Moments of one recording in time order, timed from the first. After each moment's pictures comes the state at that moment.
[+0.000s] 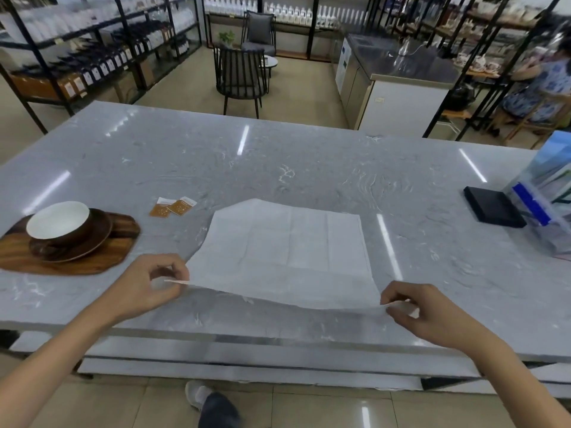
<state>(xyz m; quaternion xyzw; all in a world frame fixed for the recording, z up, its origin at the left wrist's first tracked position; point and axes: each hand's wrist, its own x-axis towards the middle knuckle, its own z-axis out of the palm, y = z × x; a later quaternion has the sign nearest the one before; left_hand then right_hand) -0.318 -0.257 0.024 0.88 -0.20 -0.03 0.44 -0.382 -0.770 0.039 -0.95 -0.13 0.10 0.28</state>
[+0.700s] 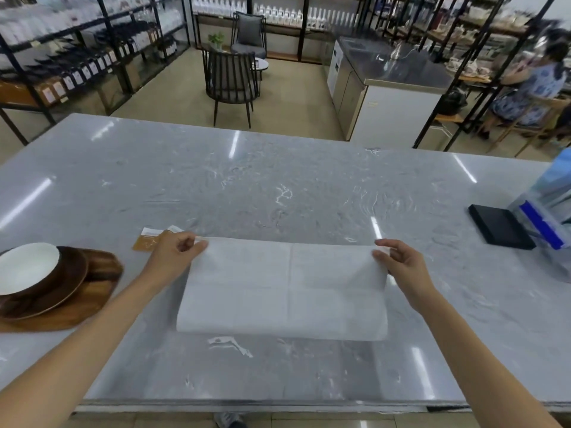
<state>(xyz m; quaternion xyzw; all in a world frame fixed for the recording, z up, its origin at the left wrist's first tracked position) -0.152 -0.288 -0.025 0.86 -0.05 0.02 0.51 -0.221 -0.770 -0.008 -0.78 0.13 -0.06 0.61</state>
